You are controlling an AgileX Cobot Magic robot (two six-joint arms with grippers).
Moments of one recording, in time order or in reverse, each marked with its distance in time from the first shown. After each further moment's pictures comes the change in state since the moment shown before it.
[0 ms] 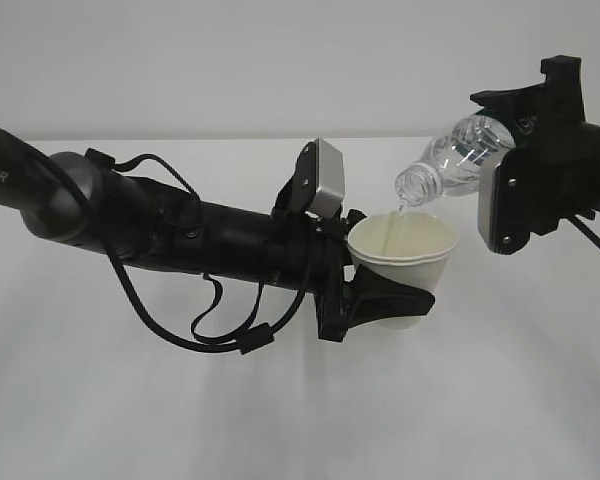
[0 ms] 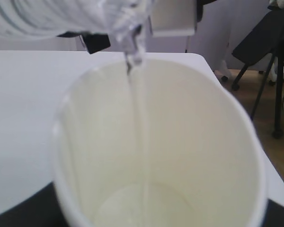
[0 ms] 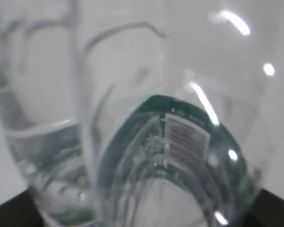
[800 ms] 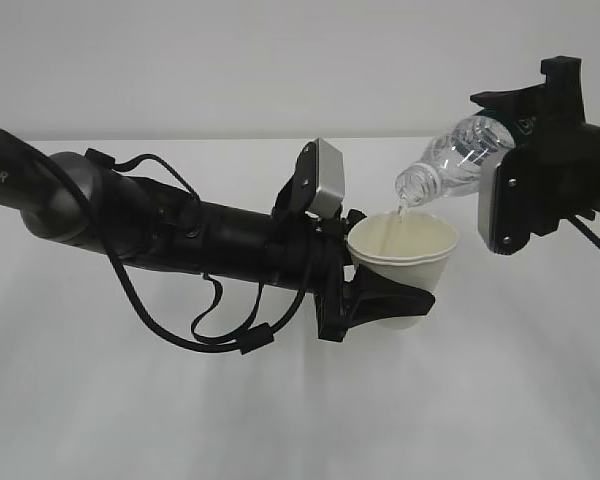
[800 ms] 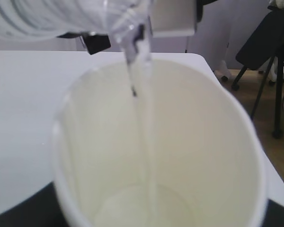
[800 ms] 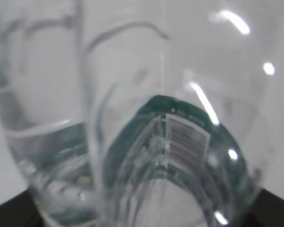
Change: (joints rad) left arm 0.000 0.000 0.000 0.000 -0.002 0.000; right arm 0.000 0.000 0.000 0.000 0.004 0.003
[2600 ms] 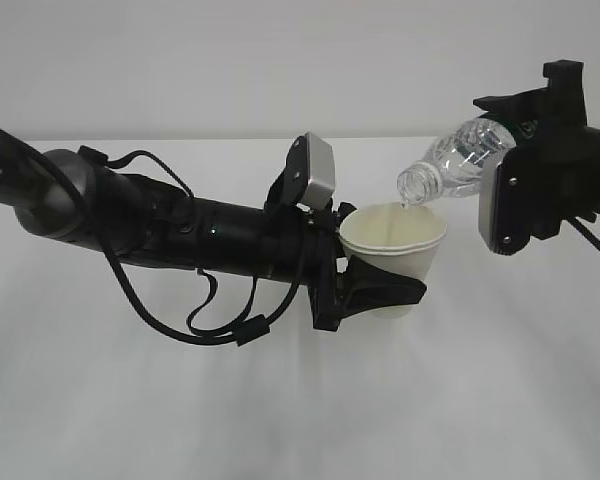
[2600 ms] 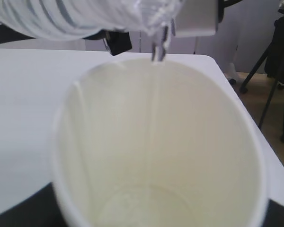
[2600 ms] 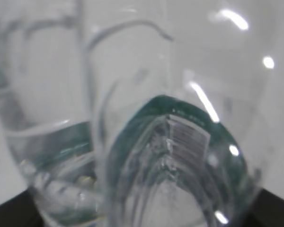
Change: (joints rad) left arm 0.019 0.000 0.000 -0.014 0.004 0.000; right arm 0.000 0.000 0.002 0.016 0.022 0.016
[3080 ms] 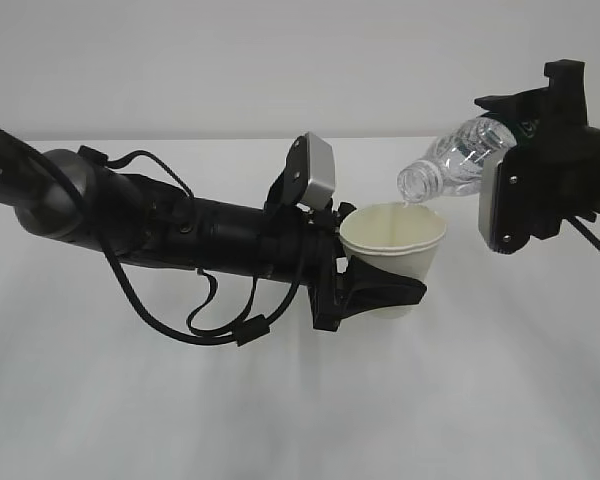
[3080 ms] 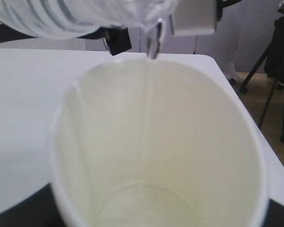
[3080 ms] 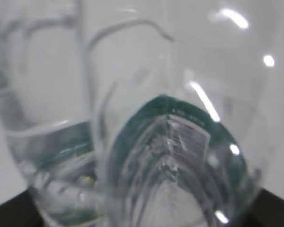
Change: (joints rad) left arm 0.000 0.000 0.000 0.000 0.000 0.000; right arm 0.000 0.000 0.000 0.010 0.000 0.002
